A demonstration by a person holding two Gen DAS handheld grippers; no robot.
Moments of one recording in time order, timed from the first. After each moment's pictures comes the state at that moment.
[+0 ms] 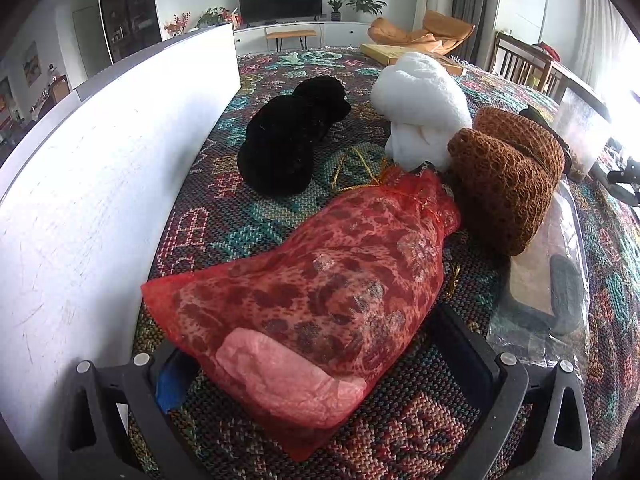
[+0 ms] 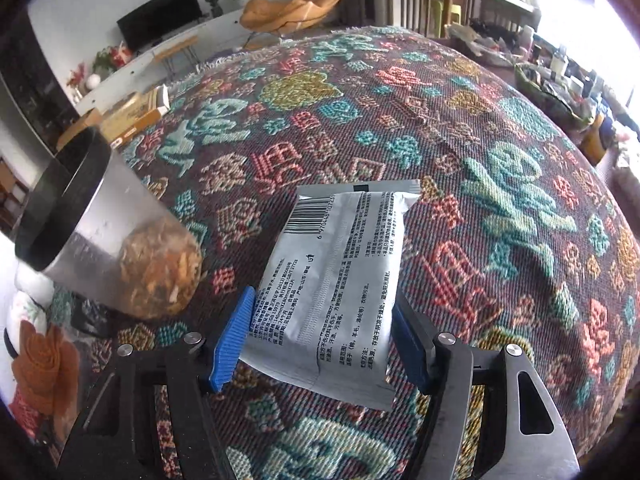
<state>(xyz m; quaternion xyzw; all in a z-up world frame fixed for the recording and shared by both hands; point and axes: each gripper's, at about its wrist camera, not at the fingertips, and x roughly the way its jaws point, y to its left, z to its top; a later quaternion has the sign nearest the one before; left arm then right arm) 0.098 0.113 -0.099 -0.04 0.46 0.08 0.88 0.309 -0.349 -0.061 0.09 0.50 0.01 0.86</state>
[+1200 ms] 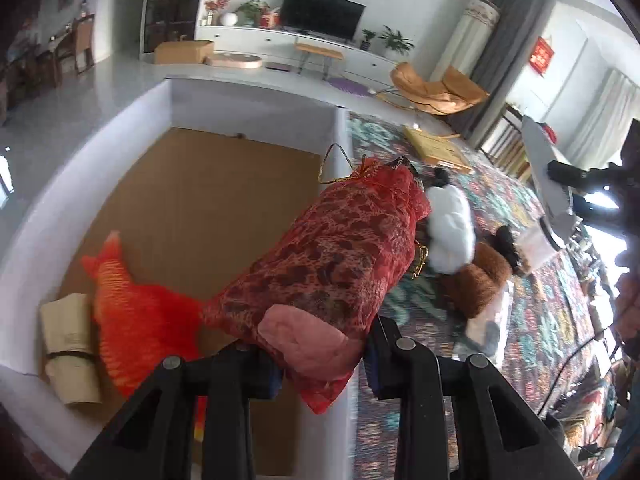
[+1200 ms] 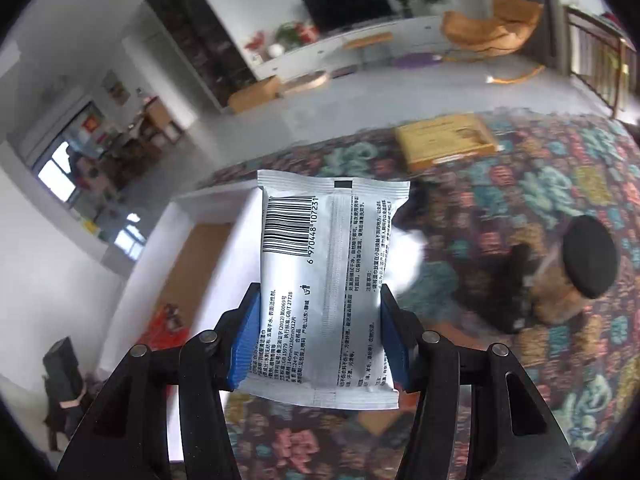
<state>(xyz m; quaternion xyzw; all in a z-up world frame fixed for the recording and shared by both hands) 0.011 0.266 0.029 -0.18 0.42 0.09 0.88 0.184 0.005 0.103 0.06 0.46 0.38 0.80</state>
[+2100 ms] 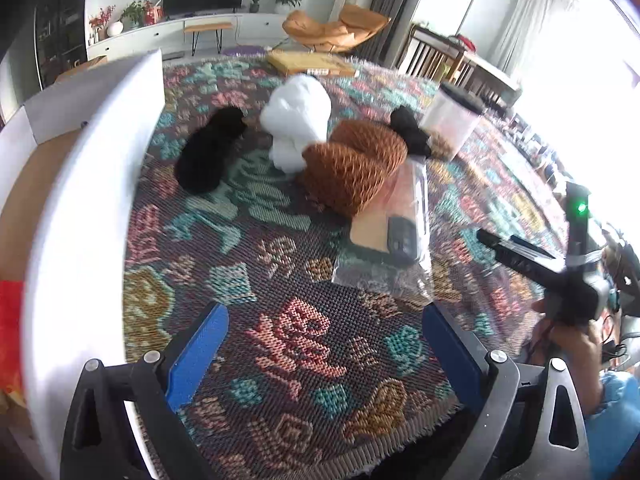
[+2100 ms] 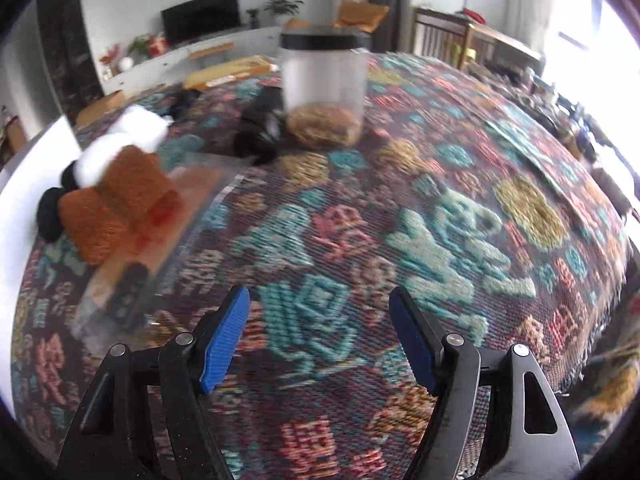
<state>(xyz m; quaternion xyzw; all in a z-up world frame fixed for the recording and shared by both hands) 0.052 0.079 -0.048 -0.08 0.48 -0.08 0.87 0.116 -0.220 -0.077 0.02 0.44 0.00 0.90</state>
